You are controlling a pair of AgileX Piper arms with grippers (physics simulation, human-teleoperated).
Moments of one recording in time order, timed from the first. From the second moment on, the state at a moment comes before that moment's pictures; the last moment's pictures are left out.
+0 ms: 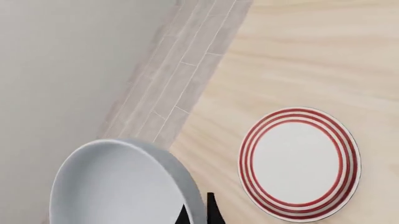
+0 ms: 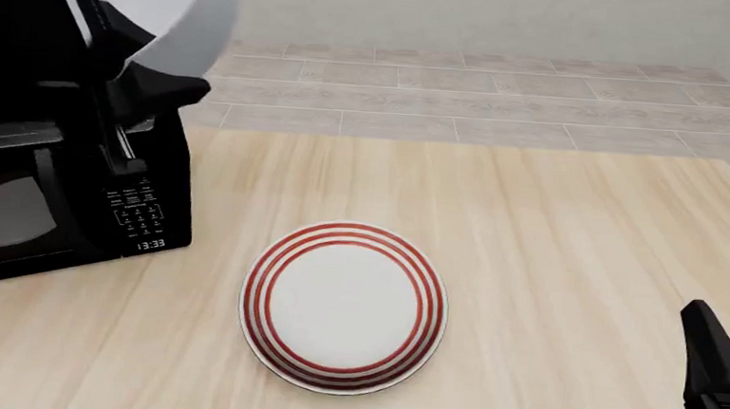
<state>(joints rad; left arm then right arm) -0.56 0.97 -1.07 0.60 0.73 0.00 0.00 0.00 0.00 0.00</state>
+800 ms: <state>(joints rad) -0.71 1.08 -0.91 0.40 0.67 0.00 0.00 0.00 0.00 0.00</state>
